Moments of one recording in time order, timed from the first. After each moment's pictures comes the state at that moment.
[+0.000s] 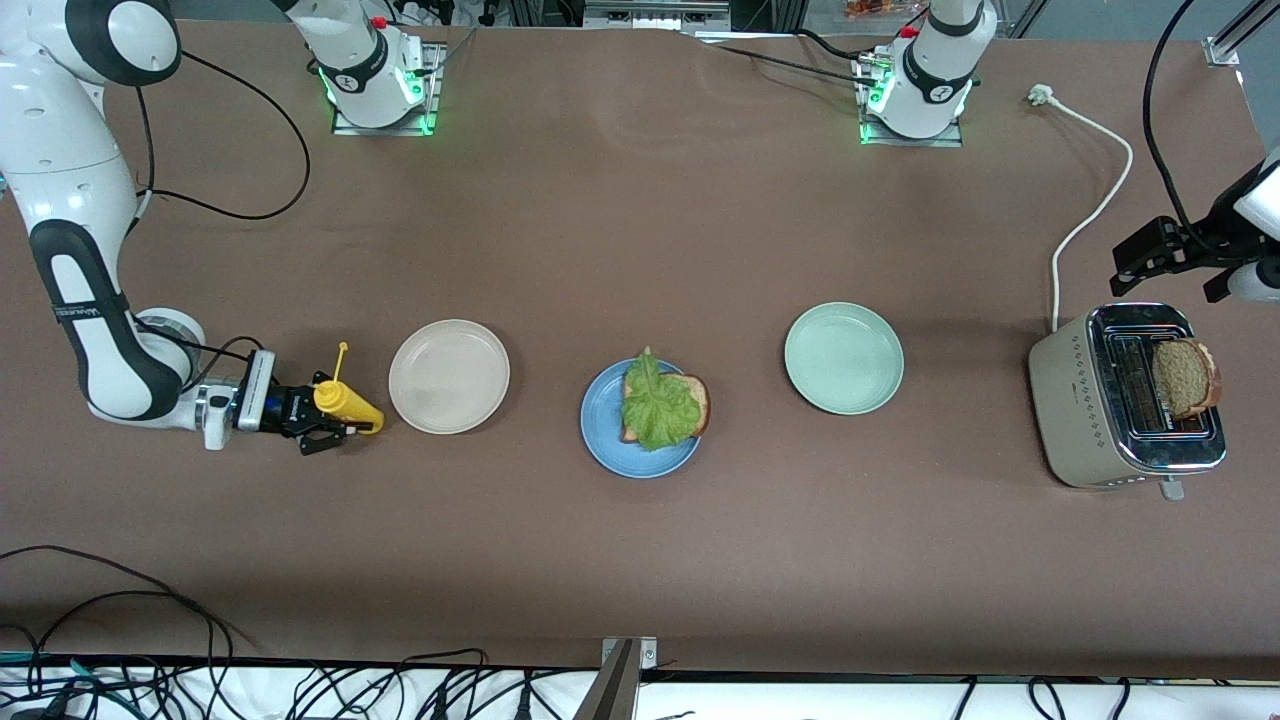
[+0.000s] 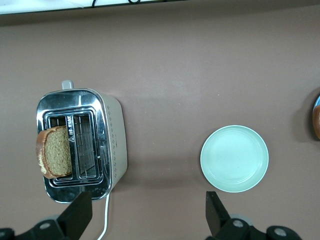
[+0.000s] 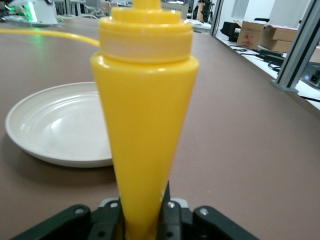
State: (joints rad) left arm 0.05 0.03 -0.03 -1.59 0.02 1.71 0.08; right arm -0.46 0.98 0.29 -1.54 0.93 1.91 -2.55
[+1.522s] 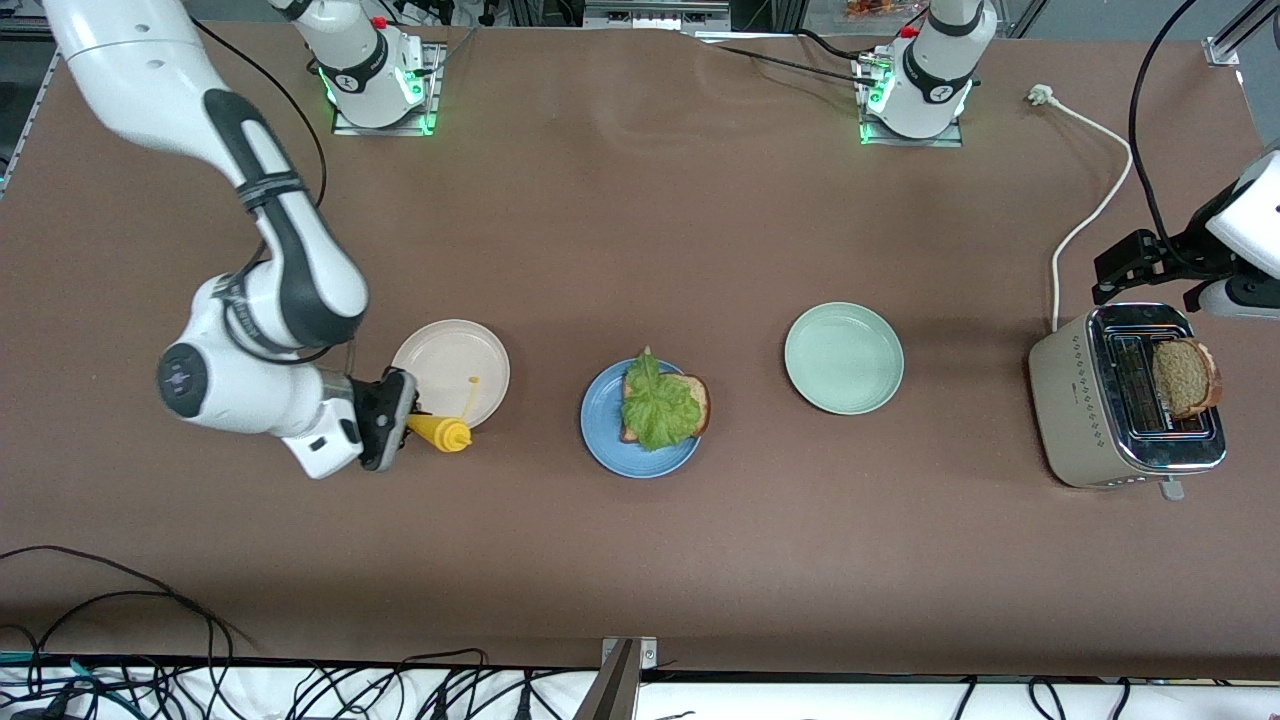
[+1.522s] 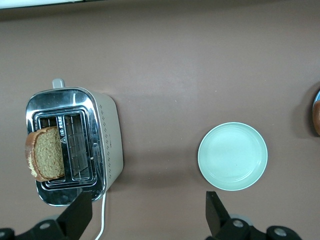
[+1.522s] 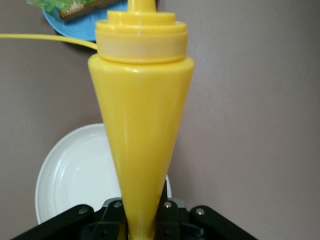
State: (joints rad) left arm 0.04 0.06 -0.04 -1.59 0.02 1.71 0.08; right arm 0.00 0.65 0.28 -1.52 0.14 2.13 -1.13
